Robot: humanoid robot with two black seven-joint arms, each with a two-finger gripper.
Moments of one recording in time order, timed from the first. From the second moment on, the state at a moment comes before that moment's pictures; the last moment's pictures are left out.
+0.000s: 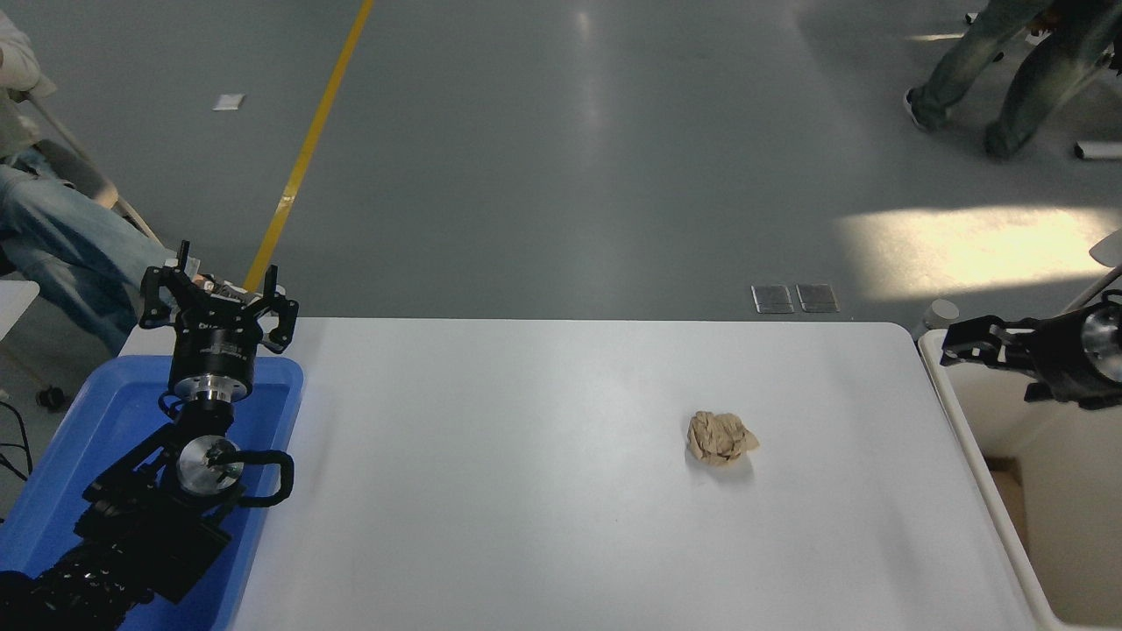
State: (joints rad) left arm -0.61 0.19 -0.97 -0.40 -0.12 -0.55 -0.56; right arm 1.94 -0.75 -1.16 1.39 -0.31 0.45 -0.07
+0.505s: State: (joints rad) left arm -0.61 0.19 -0.97 -0.40 -0.12 -0.55 -0.56; right arm 2.26 -0.44 -1.20 1.56 -0.12 0.66 -0.07
